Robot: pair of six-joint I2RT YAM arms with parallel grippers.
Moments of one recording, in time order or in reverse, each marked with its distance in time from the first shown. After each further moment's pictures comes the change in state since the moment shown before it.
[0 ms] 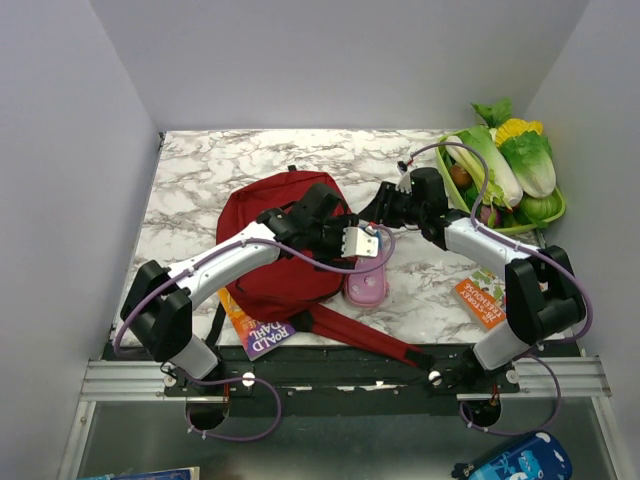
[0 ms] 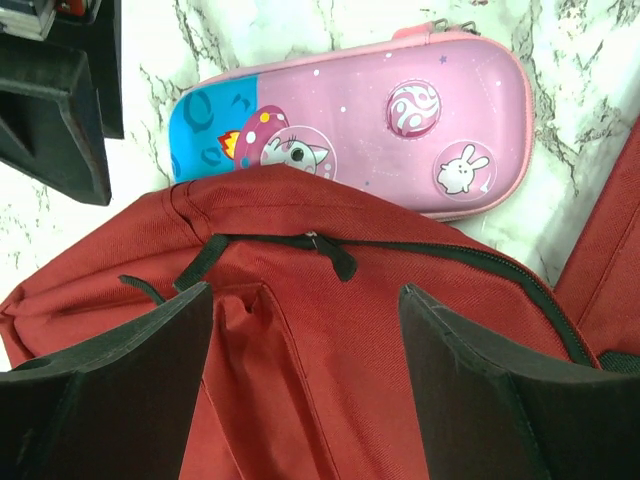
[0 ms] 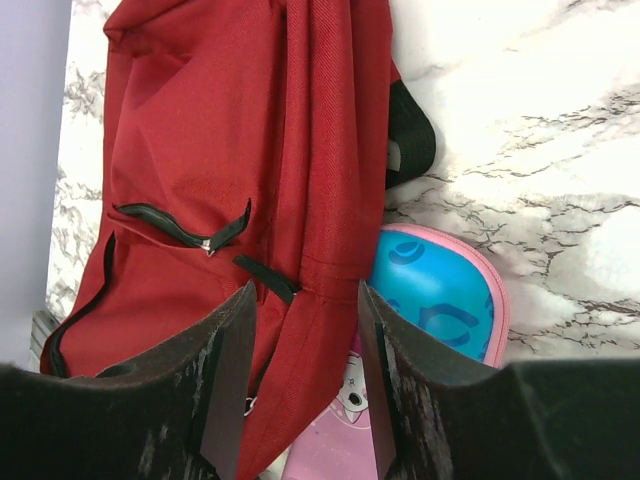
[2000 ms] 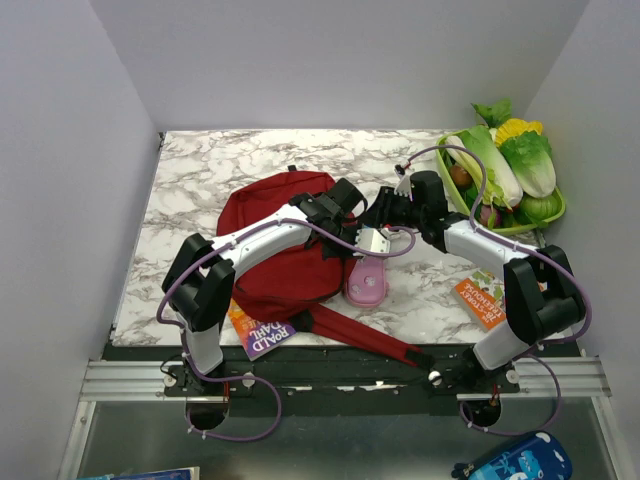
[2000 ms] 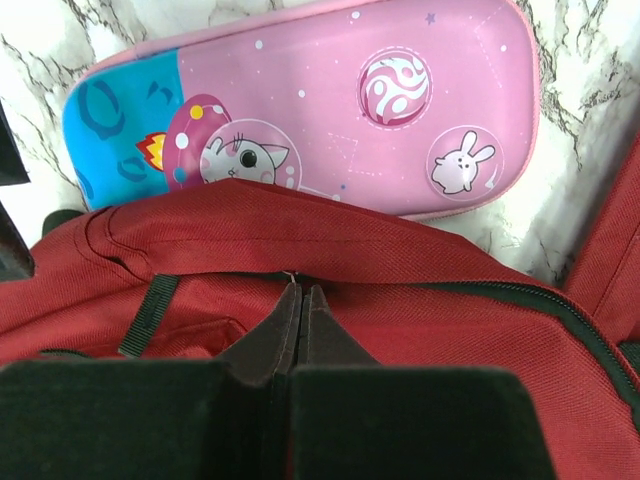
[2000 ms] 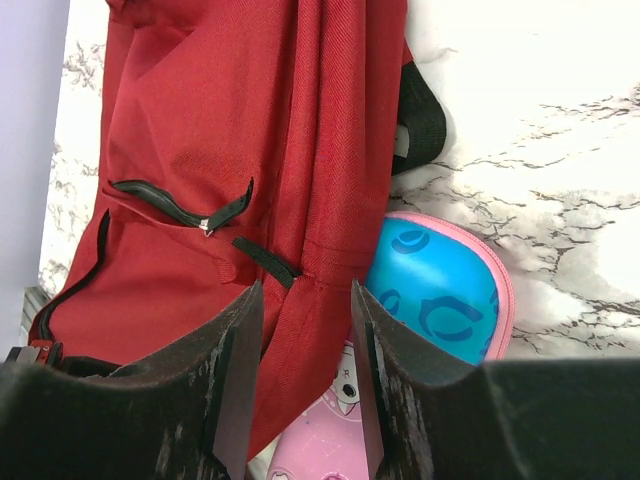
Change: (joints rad) left arm -0.009 0.271 0.236 -0.220 0.002 0.068; right arm 0.000 0.006 -0.031 0.027 -0.042 -0.037
